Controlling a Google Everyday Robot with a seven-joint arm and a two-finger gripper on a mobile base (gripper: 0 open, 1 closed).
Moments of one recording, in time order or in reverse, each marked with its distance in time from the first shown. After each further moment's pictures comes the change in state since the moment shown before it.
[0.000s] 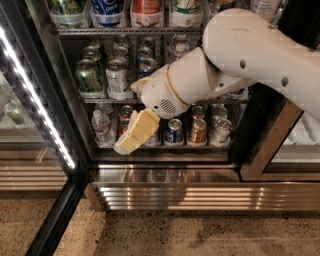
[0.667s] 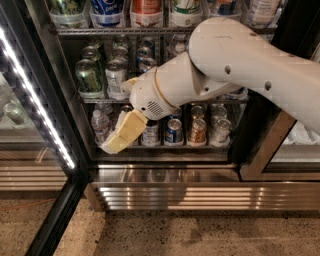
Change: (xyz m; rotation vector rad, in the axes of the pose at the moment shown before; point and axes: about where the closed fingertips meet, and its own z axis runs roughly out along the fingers) arm -0.014 -0.004 0.023 0.012 -0.042 -0.017
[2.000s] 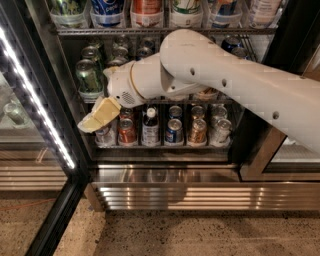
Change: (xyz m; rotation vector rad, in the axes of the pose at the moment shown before) arm -0.032 -0.061 0.055 0.088 -0.136 -0.015
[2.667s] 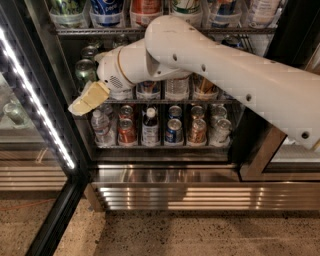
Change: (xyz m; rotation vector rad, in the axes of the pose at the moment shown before) arm -0.027 -0.037 0.025 0.025 -0.018 -0.033
